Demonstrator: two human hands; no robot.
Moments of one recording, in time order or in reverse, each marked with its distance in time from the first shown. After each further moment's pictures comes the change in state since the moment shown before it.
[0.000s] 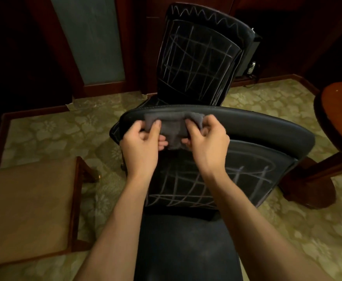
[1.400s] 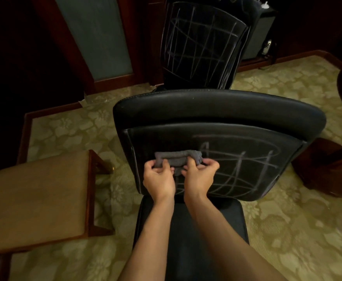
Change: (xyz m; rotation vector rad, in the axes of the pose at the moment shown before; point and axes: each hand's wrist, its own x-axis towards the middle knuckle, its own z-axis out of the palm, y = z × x) left_hand -0.077 -0.086 0.036 0.043 0.300 -0.400; right_hand -0.063 0.099 0.022 0.350 0.245 0.597
